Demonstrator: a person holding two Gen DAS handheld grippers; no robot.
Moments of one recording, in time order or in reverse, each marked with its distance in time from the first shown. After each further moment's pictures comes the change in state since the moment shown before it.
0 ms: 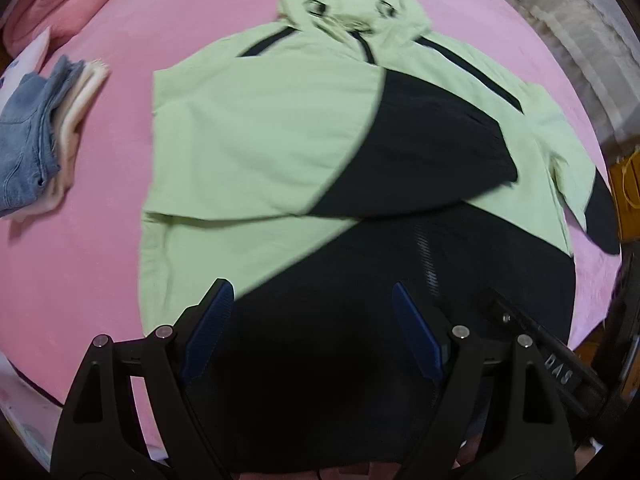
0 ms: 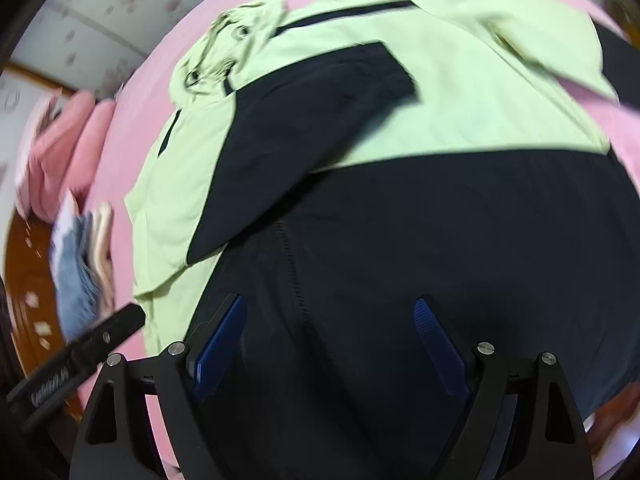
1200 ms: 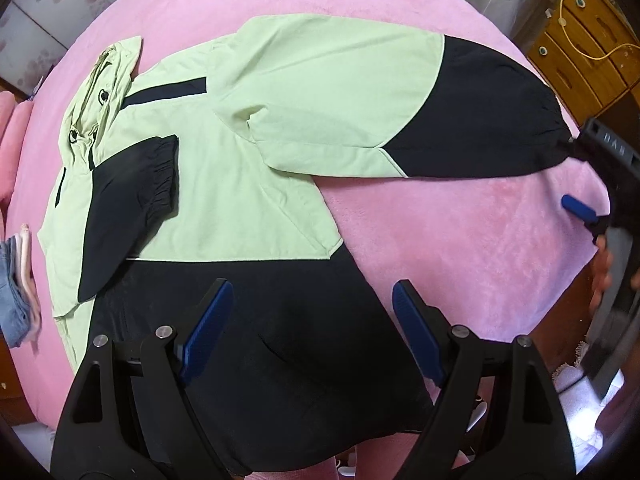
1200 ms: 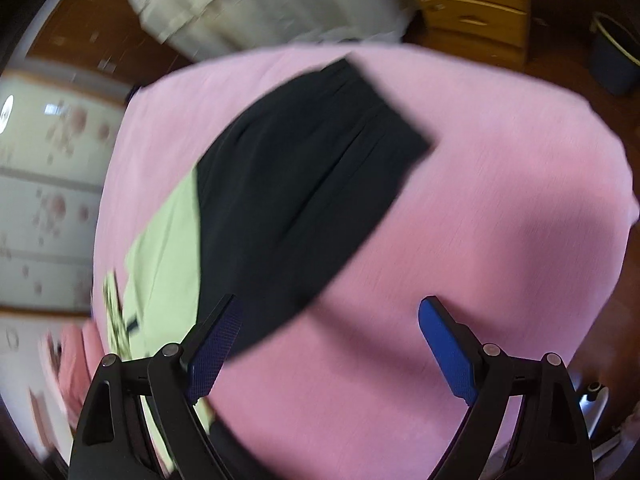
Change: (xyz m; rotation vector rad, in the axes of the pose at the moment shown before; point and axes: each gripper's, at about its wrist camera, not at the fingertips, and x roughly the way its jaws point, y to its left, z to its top) left arm 0.010 -0.428 -0.021 0.435 0.031 0.060; right arm -0.159 -0.491 0.147 0.589 -0.263 0.003
